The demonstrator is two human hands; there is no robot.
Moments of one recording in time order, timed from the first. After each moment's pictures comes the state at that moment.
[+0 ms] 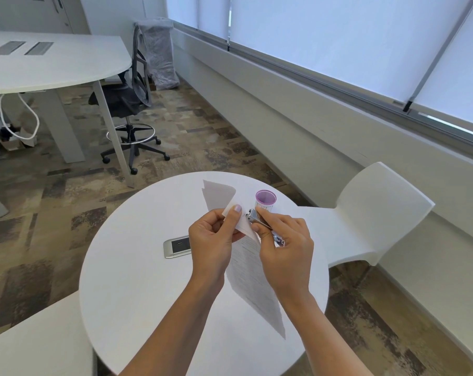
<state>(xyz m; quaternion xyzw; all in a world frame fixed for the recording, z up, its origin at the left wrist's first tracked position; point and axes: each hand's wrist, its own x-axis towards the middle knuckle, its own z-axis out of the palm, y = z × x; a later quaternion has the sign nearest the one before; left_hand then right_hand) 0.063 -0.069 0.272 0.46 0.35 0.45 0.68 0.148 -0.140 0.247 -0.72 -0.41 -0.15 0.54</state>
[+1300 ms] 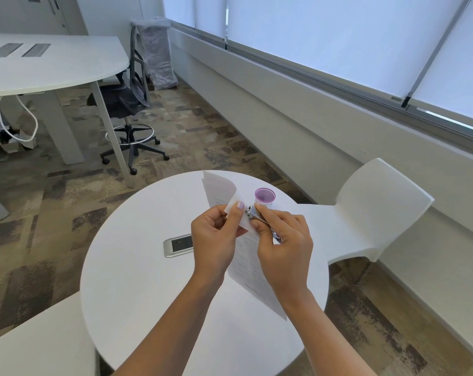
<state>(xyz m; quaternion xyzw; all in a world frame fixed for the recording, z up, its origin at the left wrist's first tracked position) 0.066 -0.073 0.274 0.52 0.32 0.46 0.64 0.144 -0.143 0.253 -0.71 -0.40 -0.17 0.55</state>
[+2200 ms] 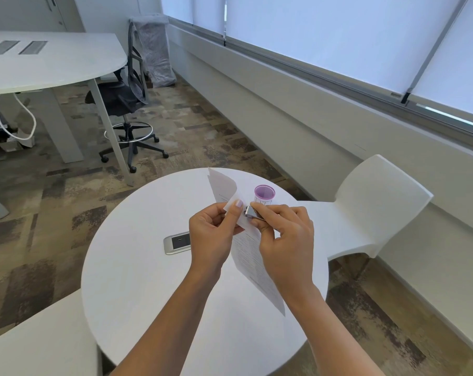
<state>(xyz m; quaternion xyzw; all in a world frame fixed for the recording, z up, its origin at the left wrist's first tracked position) 0.062 -0.067 0.269 0.52 0.33 0.43 0.66 0.147 -0.146 0.260 -0.74 -0.42 -0.18 0.49</state>
